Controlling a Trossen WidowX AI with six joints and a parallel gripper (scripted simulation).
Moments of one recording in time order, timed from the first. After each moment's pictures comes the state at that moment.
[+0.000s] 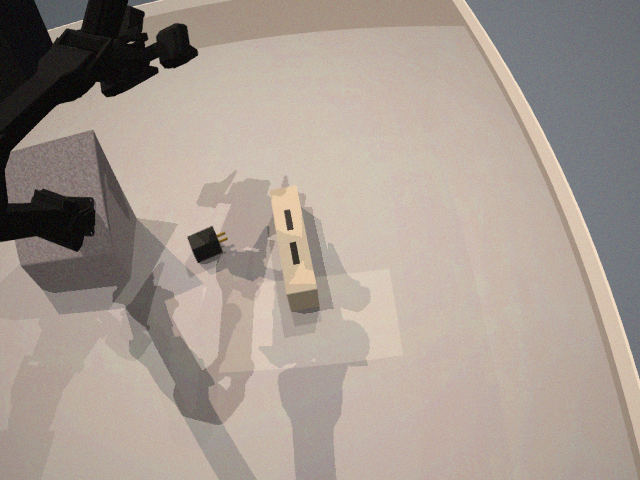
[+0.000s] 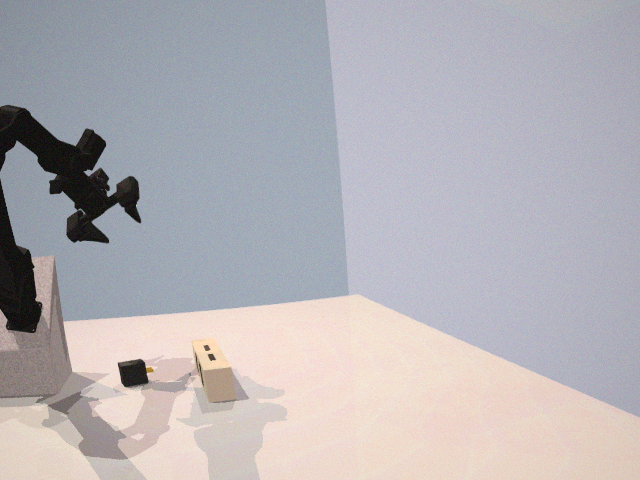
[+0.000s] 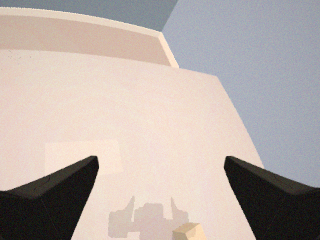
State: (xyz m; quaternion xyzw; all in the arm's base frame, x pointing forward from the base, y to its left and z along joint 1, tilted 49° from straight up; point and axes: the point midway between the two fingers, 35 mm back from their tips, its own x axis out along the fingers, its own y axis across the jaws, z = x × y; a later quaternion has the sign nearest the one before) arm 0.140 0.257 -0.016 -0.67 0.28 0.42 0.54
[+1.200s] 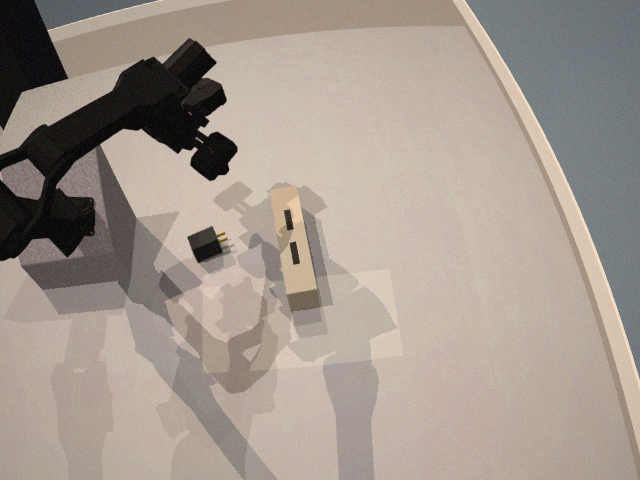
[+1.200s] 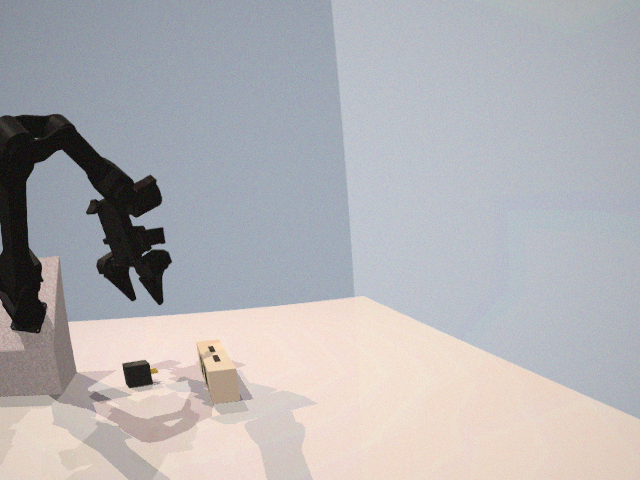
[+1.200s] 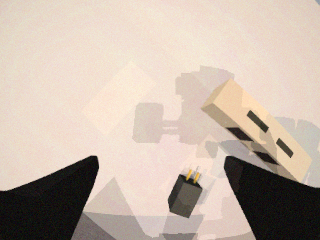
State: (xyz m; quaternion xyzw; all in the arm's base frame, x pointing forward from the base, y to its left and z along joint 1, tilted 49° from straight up) arm 0.213 0.111 -0.024 -0.55 0.56 0.10 0.61
